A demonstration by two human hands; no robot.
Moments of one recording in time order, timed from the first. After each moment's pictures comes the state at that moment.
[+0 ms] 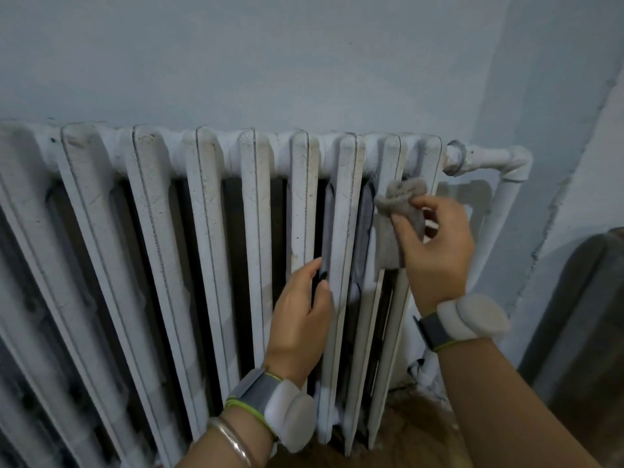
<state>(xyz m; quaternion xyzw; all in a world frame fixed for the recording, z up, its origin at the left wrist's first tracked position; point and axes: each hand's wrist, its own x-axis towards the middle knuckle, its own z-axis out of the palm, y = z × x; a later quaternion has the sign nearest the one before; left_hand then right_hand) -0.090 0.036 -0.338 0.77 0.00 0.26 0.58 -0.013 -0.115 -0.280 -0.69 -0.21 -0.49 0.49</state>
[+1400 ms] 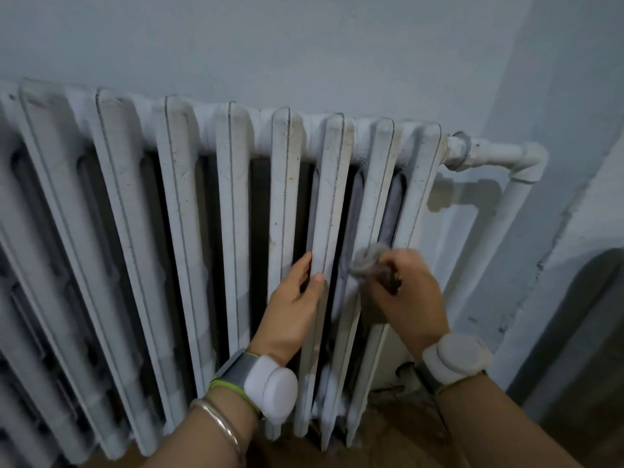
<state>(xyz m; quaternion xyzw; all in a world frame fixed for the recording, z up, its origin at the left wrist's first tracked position) -0.060 0.017 -0.352 0.74 0.03 0.19 0.65 0.011 -0.148 -0.341 -0.83 -0.29 -0.31 0.36</state>
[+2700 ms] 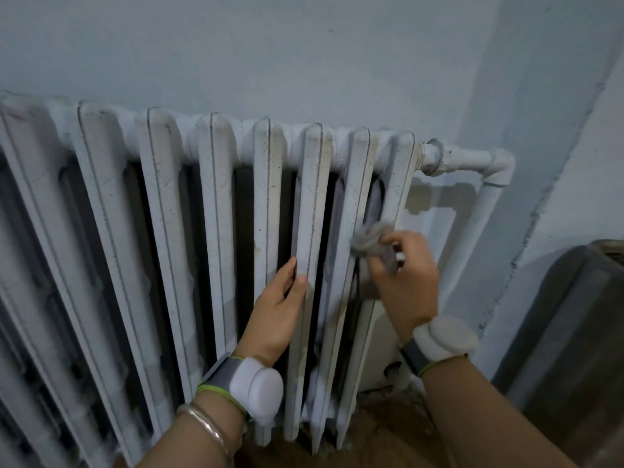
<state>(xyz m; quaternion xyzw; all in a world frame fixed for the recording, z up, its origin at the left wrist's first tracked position) -0.067 0.013 -0.344 0.73 0.03 0.18 0.66 -0.005 -0.147 -0.309 -0.71 -0.30 -0.46 0.45</state>
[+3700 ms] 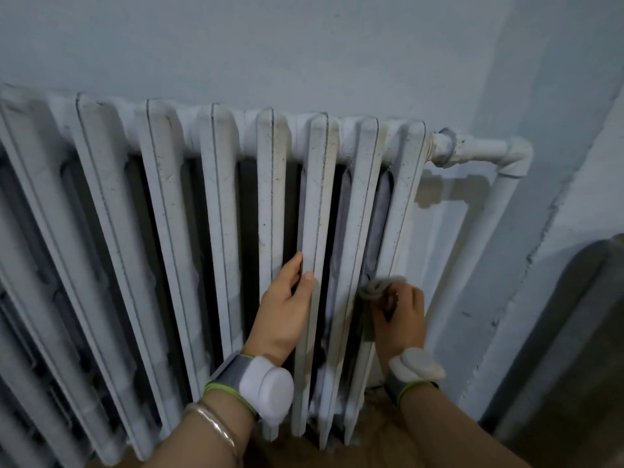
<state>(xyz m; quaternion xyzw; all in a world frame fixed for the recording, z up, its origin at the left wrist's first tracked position) -0.063 0.010 -0.347 0.74 0.05 0.20 0.64 0.027 -0.147 -0.418 -0.79 -0.15 -0.34 0.49</state>
